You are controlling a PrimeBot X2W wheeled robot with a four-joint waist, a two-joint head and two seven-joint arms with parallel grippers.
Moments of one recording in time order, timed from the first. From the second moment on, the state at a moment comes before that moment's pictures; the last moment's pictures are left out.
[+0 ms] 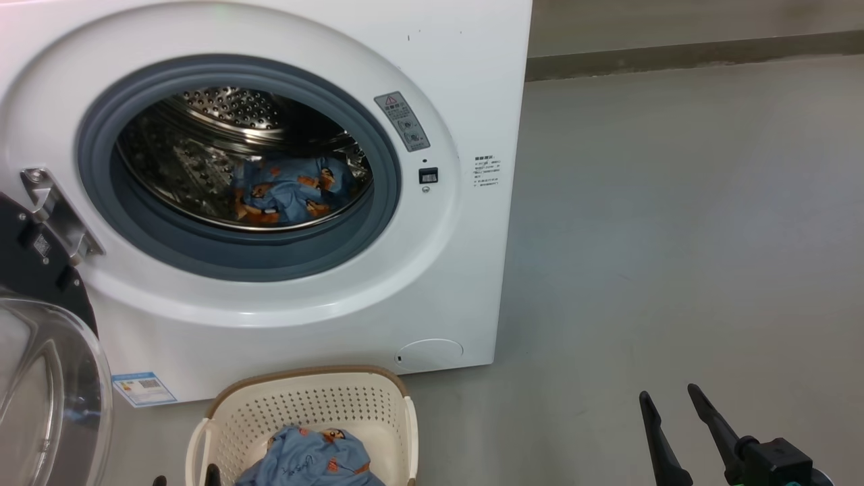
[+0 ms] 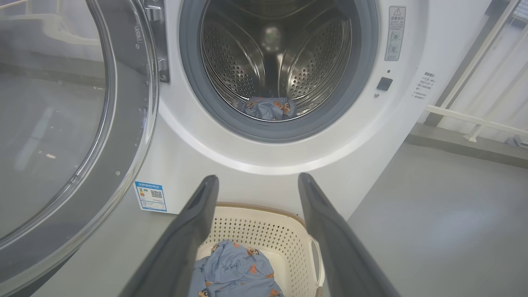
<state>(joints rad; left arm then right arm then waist) 0.29 0.04 0.00 0.01 -0.34 -0.07 -0.26 0.10 -0.04 -0.03 0.14 0.13 0.13 -0.26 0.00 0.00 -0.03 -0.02</state>
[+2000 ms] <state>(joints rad) -0.31 0.26 -0.13 0.64 -0.51 -0.13 -0.03 -0.19 -0.05 0.09 0.00 0.17 0.13 -0.26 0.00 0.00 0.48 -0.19</state>
